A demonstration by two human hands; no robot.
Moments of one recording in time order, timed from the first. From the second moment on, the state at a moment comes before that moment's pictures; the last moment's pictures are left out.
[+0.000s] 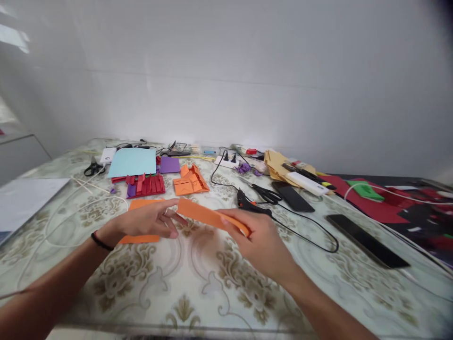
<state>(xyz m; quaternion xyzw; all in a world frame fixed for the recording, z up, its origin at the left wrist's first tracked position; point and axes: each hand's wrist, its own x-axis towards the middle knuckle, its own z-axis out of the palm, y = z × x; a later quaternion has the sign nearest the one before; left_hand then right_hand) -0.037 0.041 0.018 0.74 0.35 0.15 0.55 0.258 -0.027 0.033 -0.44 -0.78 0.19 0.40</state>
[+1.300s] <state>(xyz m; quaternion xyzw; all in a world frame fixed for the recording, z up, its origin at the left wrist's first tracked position) -0.007 0.018 -0.002 0.74 0.45 0.43 0.26 0.244 0.021 0.001 -0.43 -0.64 0.48 0.41</state>
